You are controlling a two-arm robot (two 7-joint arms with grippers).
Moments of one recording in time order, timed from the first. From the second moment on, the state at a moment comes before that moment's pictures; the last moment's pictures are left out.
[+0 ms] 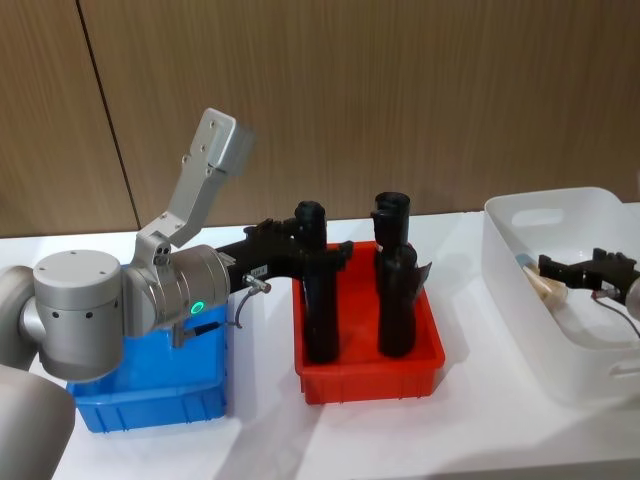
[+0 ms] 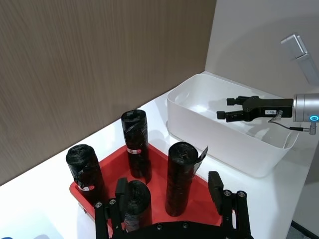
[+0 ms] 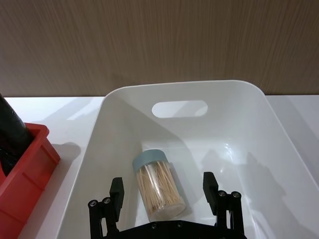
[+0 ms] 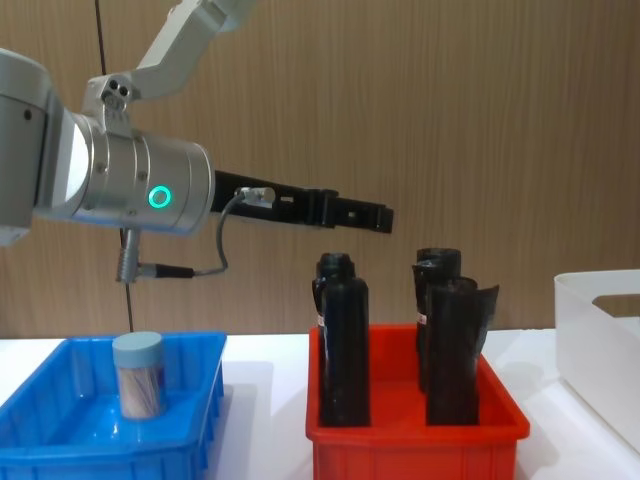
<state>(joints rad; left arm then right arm) -0.59 0.25 0.35 -1.37 -0.33 0.51 -0.53 0.62 0.32 -0.14 -0.90 0.30 0.28 0.27</state>
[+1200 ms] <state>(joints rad) -0.59 0.25 0.35 -1.37 -0.33 0.51 -0.53 0.42 0.35 -0.10 -1.31 0.39 0.13 0.18</state>
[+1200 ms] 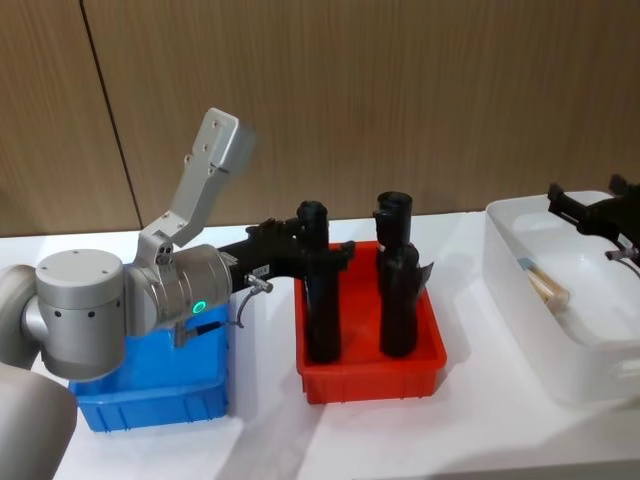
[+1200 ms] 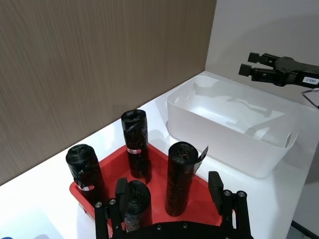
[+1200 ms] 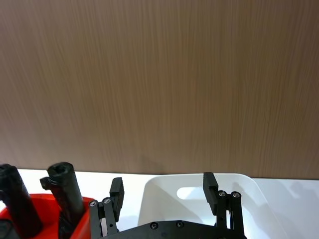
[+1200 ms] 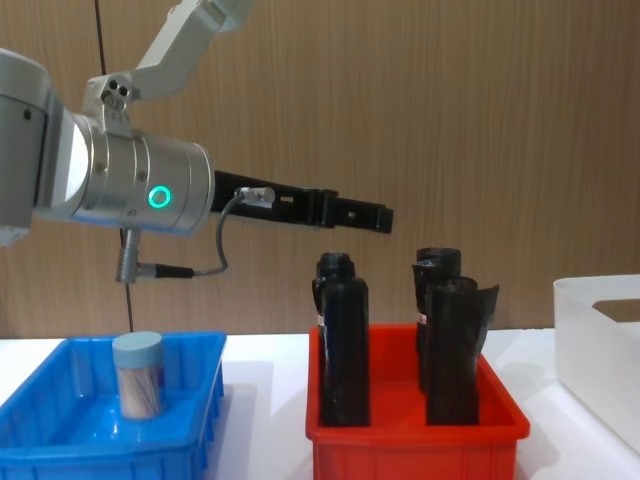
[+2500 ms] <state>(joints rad) -0.43 0.31 0.40 -1.49 -0.27 0.29 -0.29 0.16 0.35 -0.16 -1.58 0.36 0.04 0.10</state>
